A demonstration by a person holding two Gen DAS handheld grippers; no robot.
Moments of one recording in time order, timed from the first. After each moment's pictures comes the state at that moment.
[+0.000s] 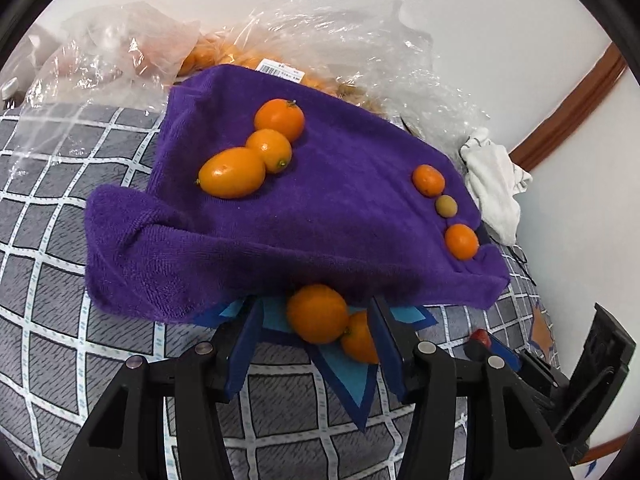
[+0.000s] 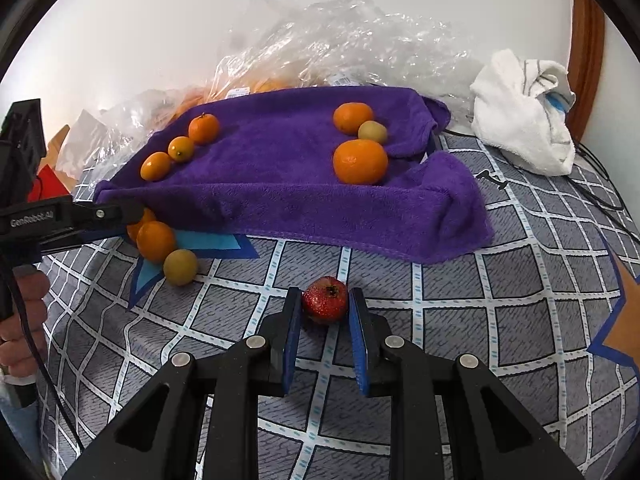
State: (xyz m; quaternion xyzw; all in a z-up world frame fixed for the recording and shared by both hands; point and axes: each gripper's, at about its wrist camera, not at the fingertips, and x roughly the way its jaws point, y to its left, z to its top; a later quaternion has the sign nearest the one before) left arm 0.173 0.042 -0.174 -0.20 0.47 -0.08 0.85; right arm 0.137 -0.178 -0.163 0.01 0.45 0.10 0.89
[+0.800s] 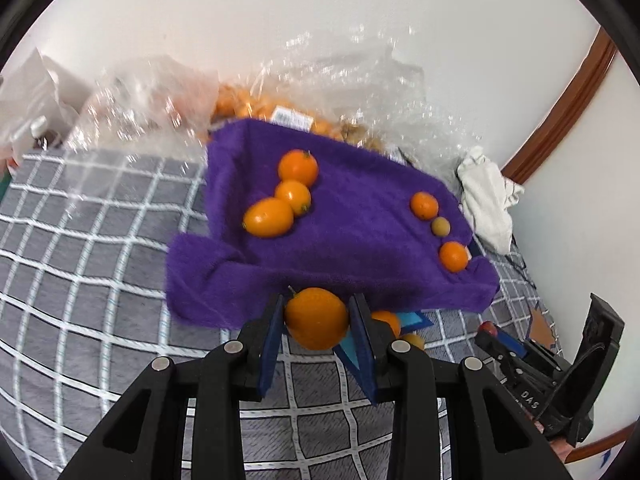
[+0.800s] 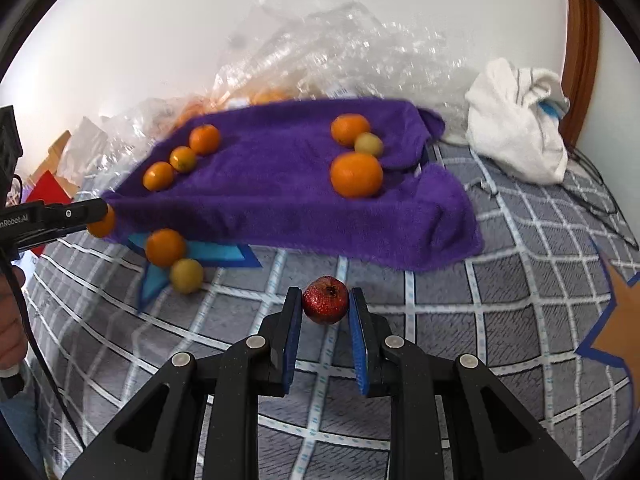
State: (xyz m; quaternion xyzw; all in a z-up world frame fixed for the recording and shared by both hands) left arm 0.148 0.071 -0.122 -0.16 0.44 -0.06 0.88; right arm 0.129 -0.177 -0.142 0.01 0.43 0.10 0.90
